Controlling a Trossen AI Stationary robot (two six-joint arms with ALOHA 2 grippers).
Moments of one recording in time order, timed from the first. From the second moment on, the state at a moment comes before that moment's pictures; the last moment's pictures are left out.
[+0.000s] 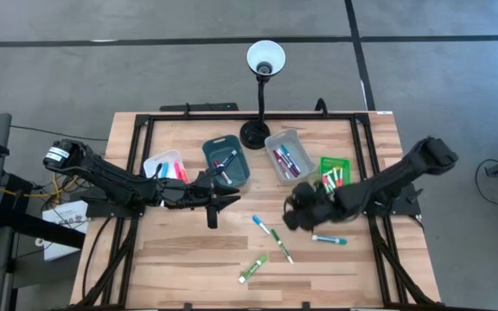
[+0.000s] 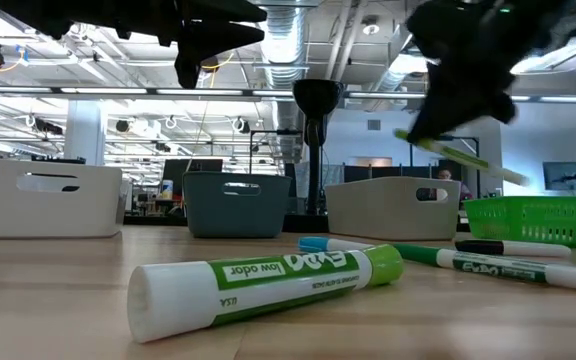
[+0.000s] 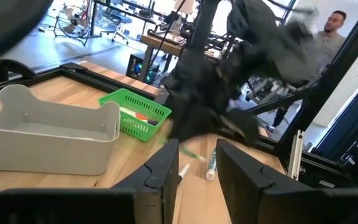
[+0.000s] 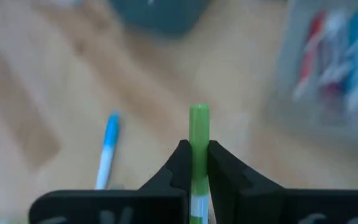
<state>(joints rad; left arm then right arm) -0.30 1.33 0.56 0.70 -0.39 -0.32 0.40 1.44 0.87 -0.51 0.57 1.02</state>
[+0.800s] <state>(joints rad) -0.30 1.33 0.56 0.70 -0.39 -0.32 -0.30 1.60 0.87 -0.27 0.40 0.49</state>
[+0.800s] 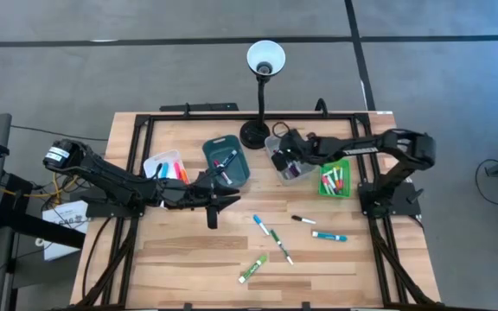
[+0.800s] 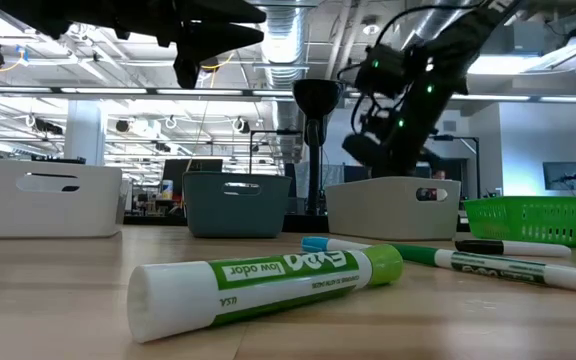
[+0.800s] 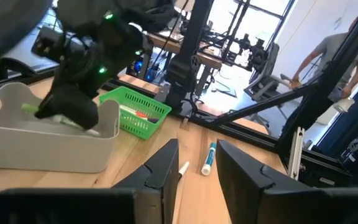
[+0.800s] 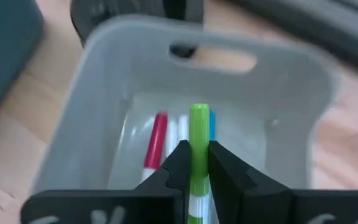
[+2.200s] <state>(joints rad) -0.56 1.63 0.95 0.26 -0.23 -0.66 0.32 1.19 0.80 -0.32 0.31 0.54</state>
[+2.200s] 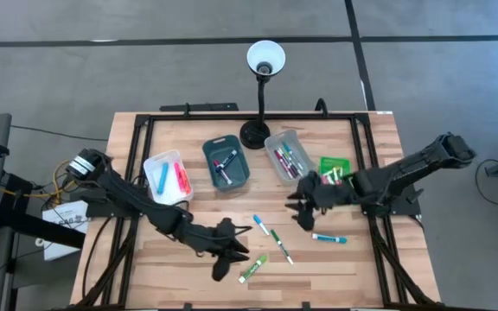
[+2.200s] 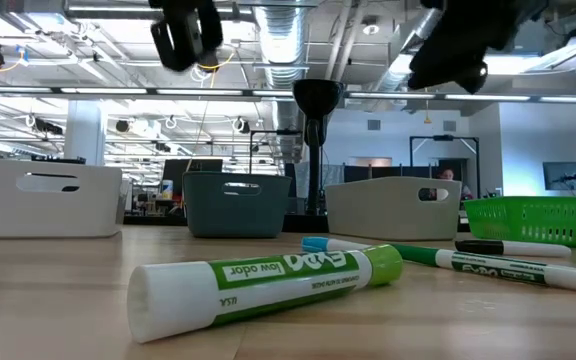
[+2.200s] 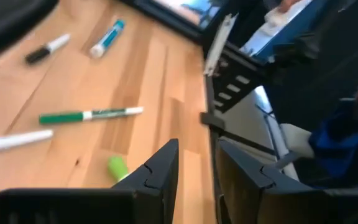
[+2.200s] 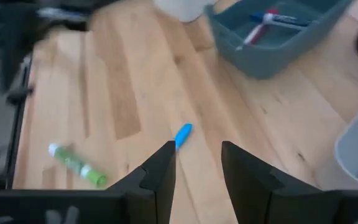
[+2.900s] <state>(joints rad) -0.57 1.95 1.09 0.25 -0.19 -0.58 0.38 1.19 0.81 -0.32 0.32 0.58</state>
